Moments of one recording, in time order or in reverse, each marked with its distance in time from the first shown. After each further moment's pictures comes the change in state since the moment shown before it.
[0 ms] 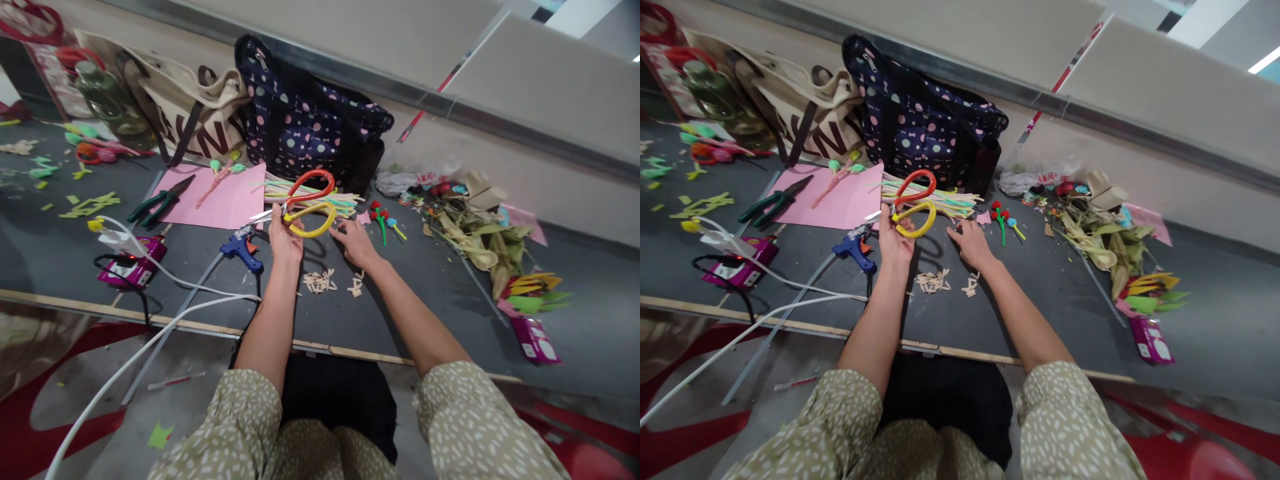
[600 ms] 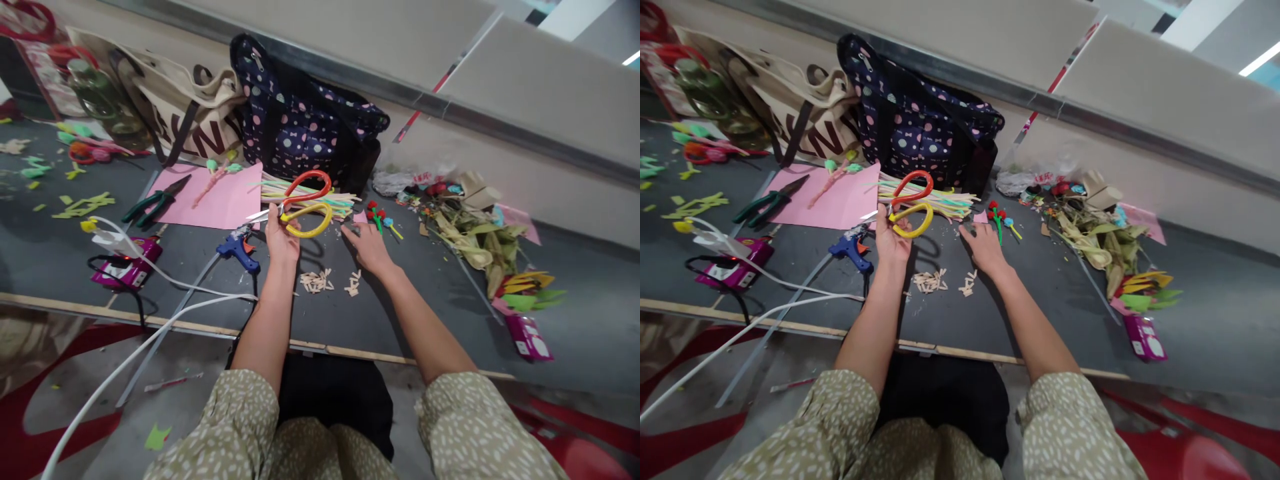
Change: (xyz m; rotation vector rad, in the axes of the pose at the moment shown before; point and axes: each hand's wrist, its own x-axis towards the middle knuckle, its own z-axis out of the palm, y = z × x) left_hand 0.004 -0.003 -0.004 0.167 -0.053 0.061; right_hand -0.031 0.011 -0.016 -0.059 -0.020 0.133
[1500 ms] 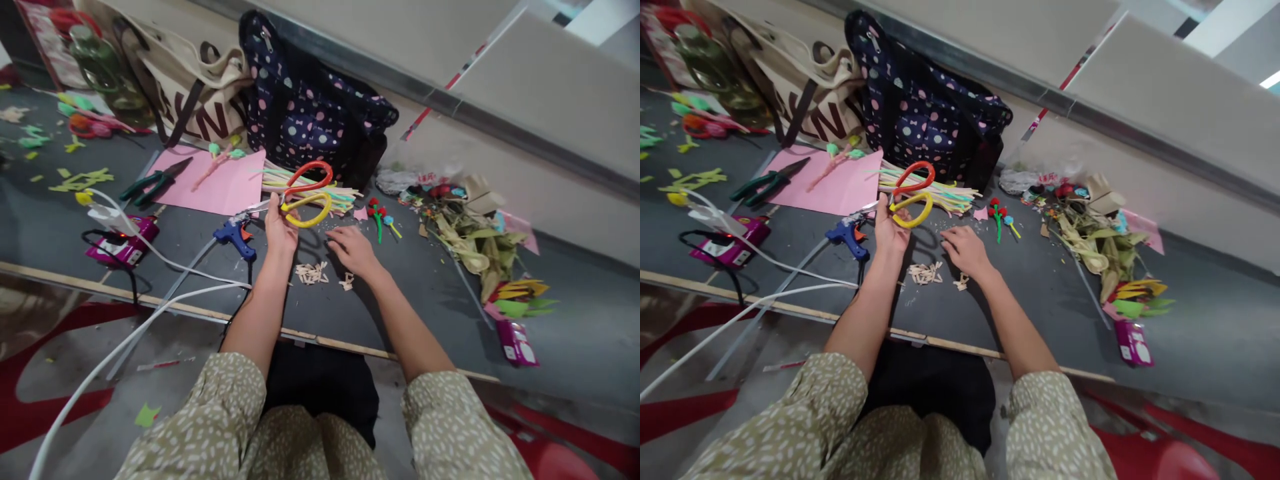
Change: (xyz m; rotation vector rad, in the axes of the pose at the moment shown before) left_hand -0.001 0.000 0.004 -0.108 0.120 -0.101; right_hand -0.006 -0.046 -0.029 0.394 0.058 -0.129
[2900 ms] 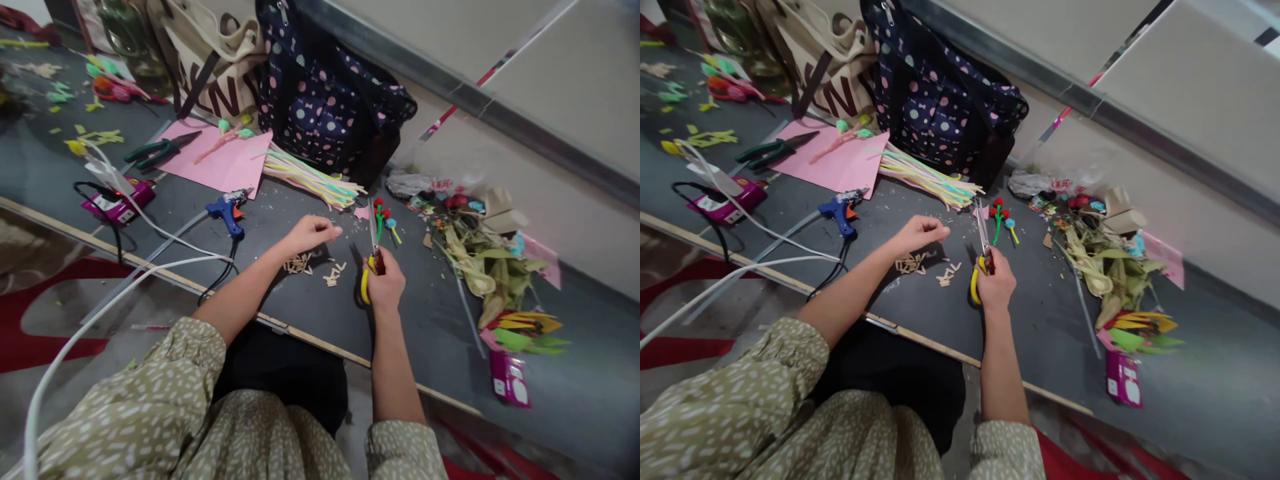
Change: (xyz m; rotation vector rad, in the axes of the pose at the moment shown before) left_hand -0.054 -0.027 0.023 0.867 -0.761 0.069; right_hand -0.095 0.047 -0.002 0.124 0.505 0.473
